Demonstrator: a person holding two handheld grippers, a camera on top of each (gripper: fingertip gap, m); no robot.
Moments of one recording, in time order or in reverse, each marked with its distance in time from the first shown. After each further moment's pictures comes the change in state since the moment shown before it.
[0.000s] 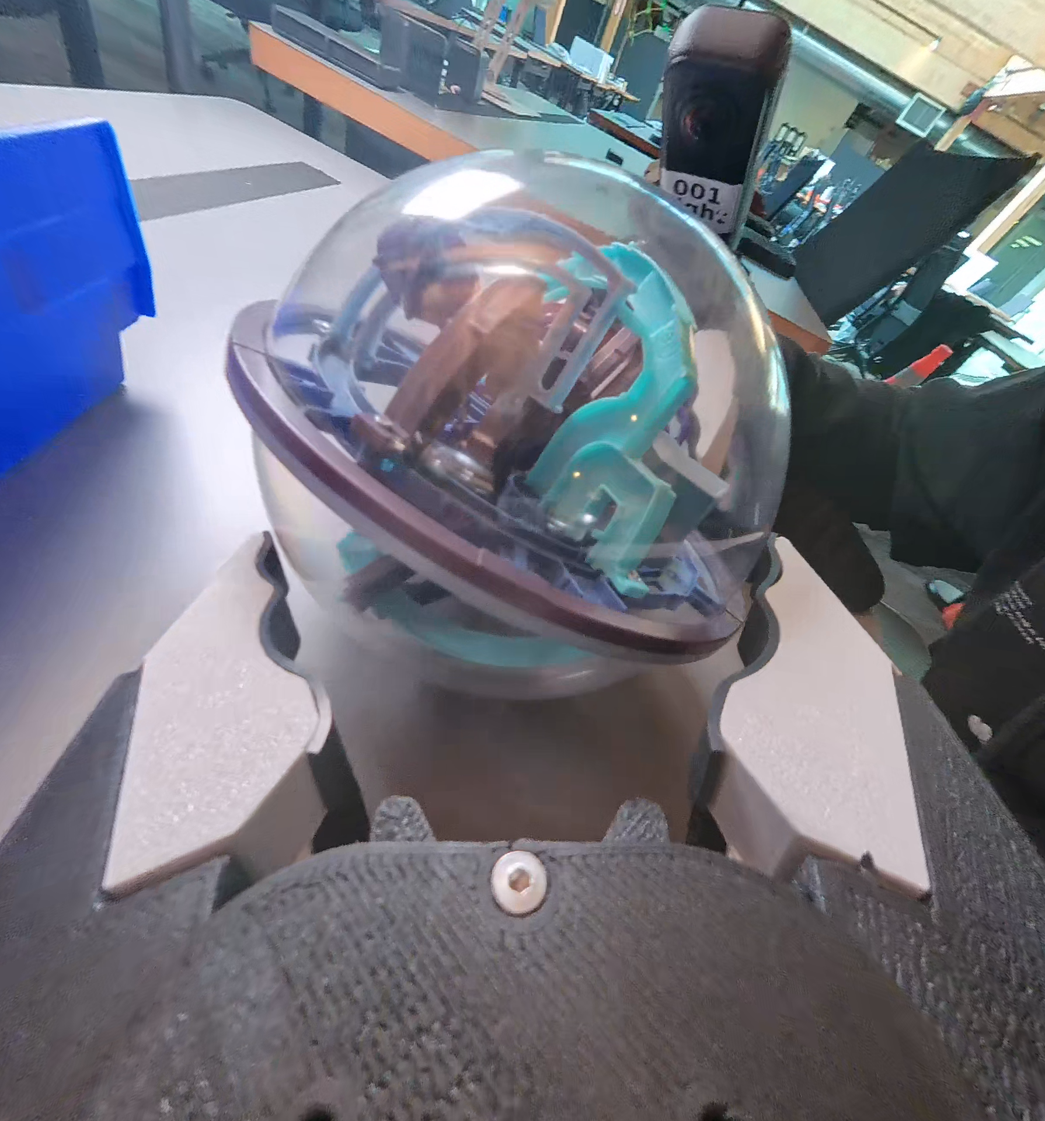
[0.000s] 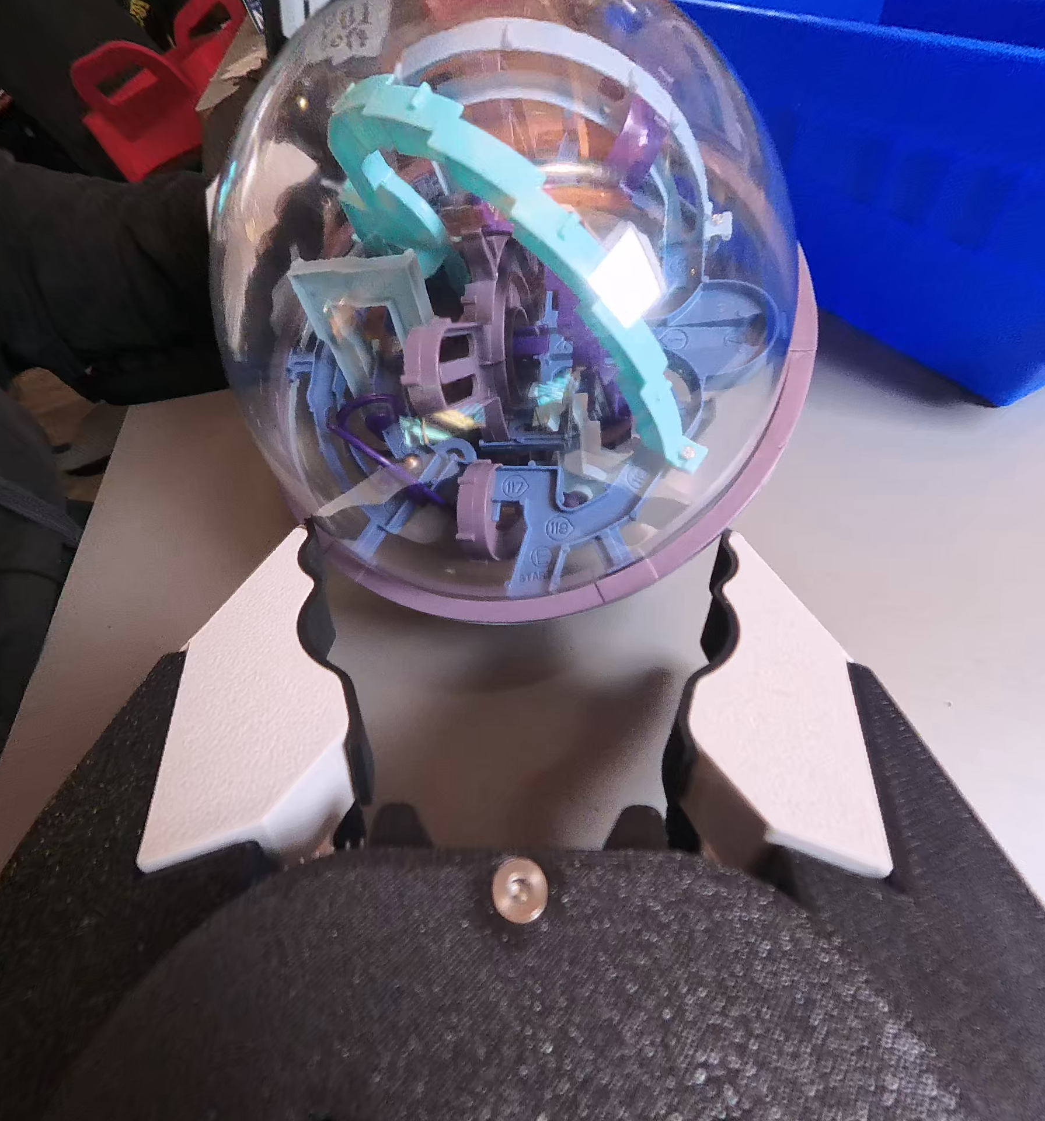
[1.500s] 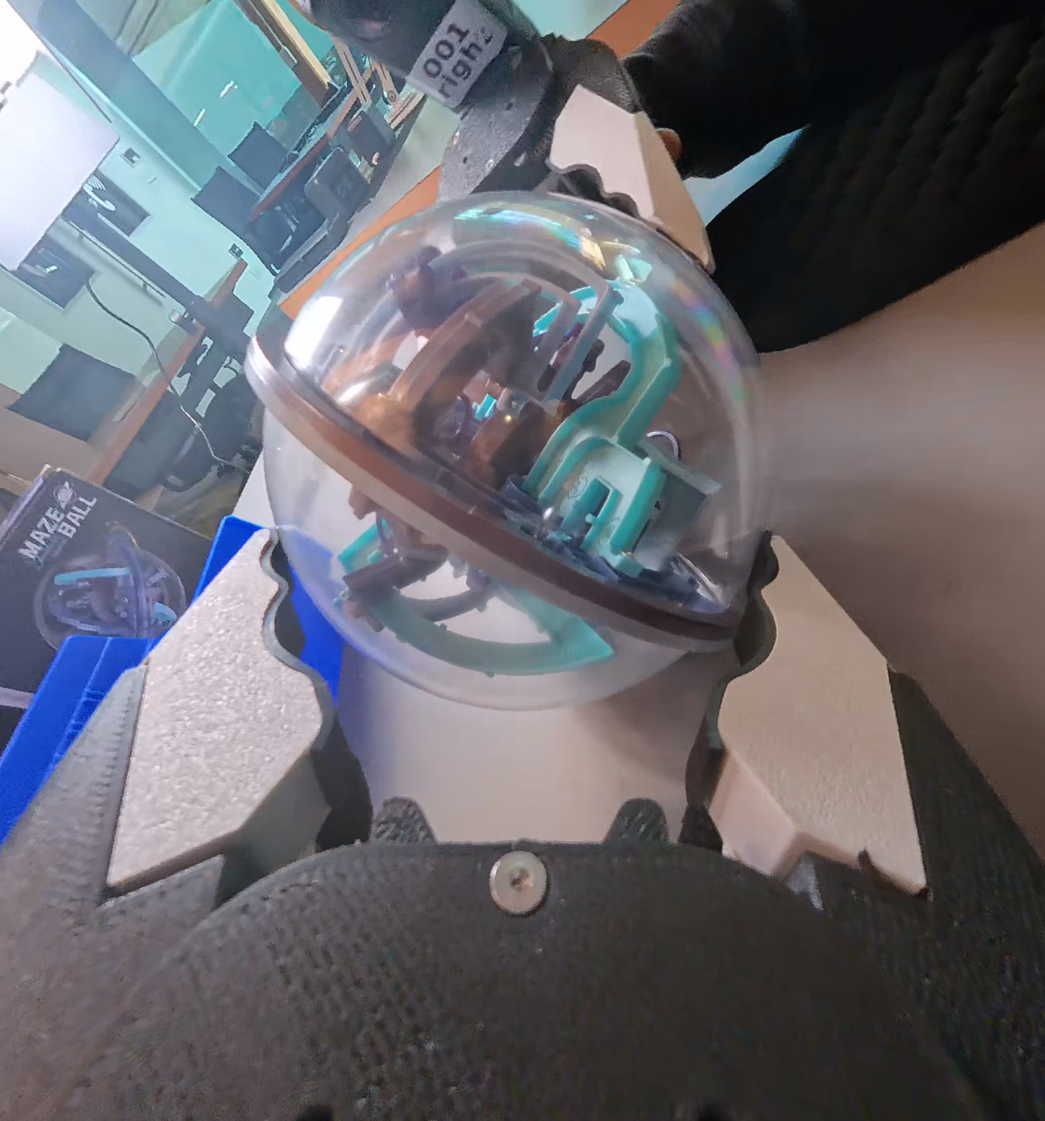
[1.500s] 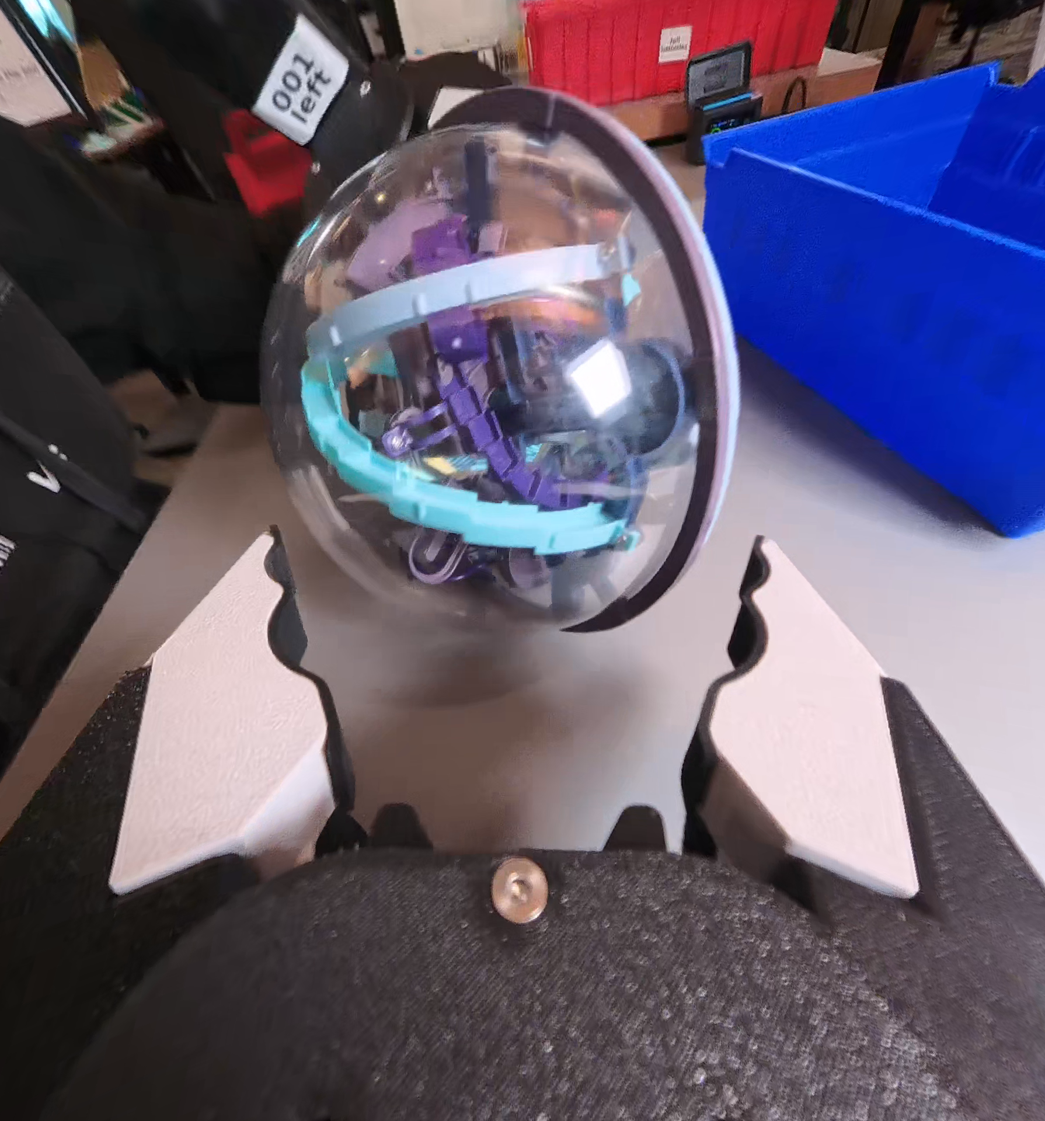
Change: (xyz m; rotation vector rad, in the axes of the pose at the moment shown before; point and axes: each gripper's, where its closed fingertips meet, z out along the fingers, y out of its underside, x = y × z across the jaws) left arm 0.025 -0.002 -0.010 -0.122 -0.144 0.959; right arm -0.019 -0.020 -0.013 0.108 -0.124 -0.126
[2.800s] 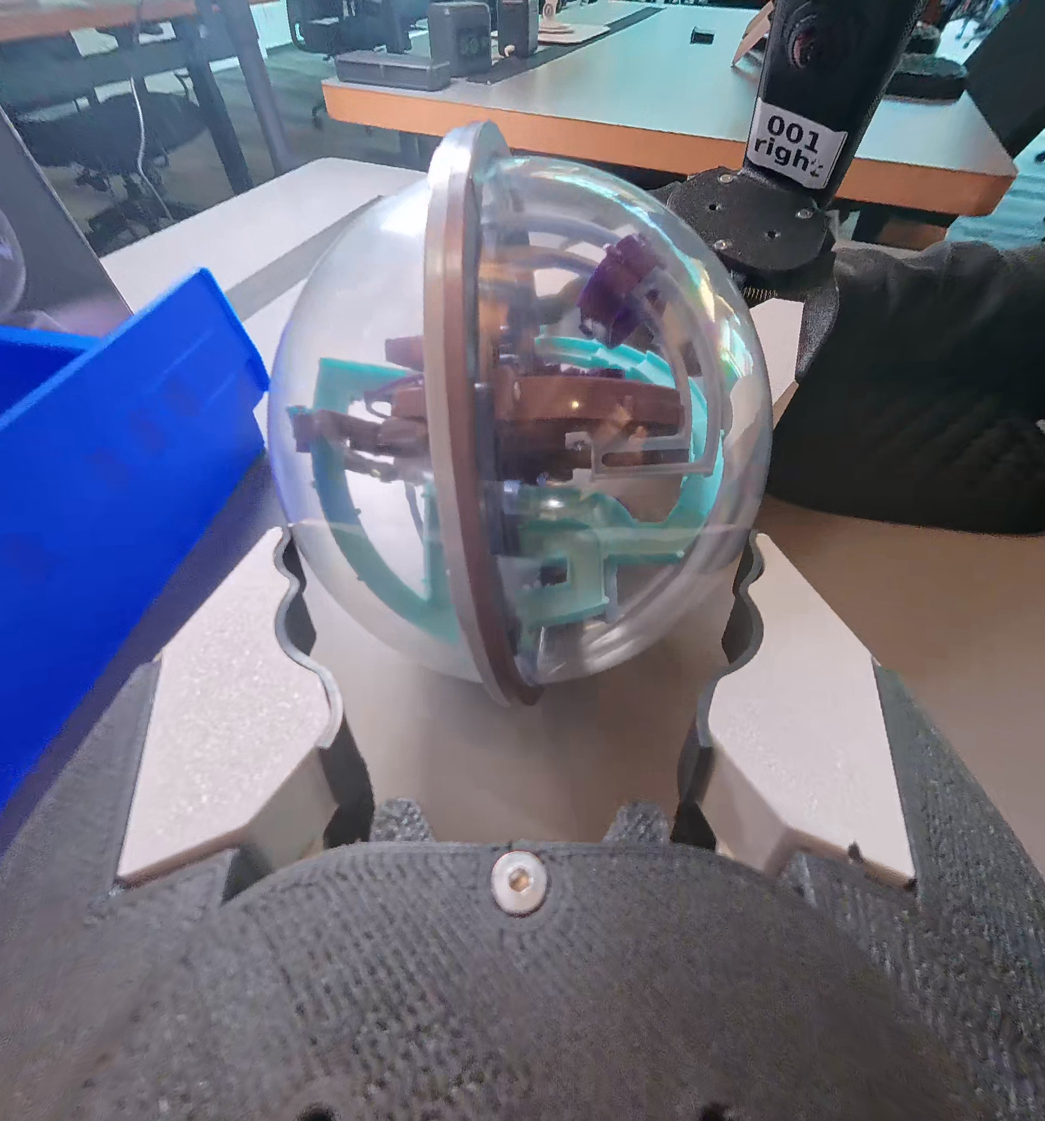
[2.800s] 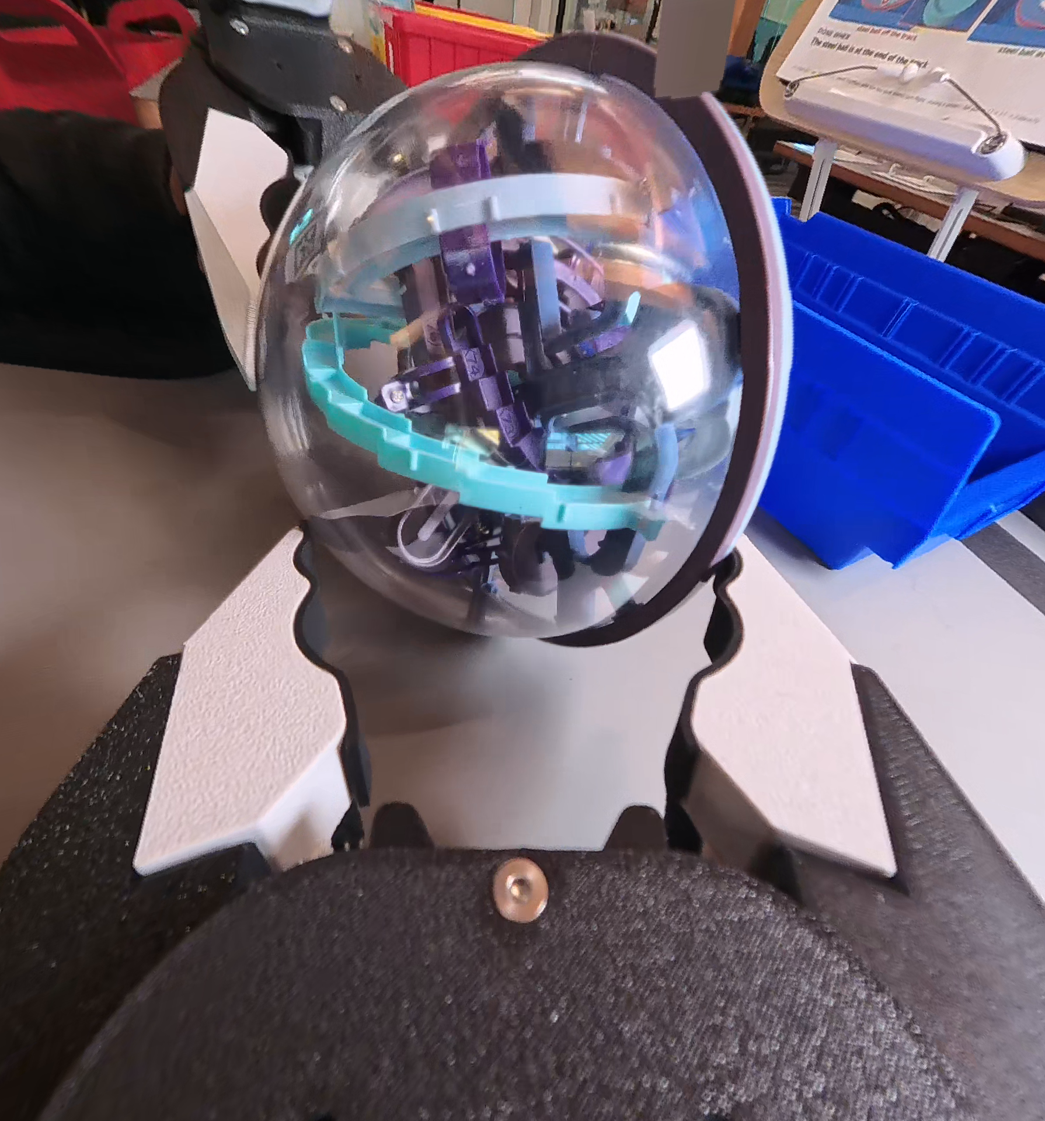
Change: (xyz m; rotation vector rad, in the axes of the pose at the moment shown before) left arm -0.019 0.018 -0.004 -0.025 -0.020 -0.662; right arm 0.021 0.001 0.018 0.033 0.296 -0.218
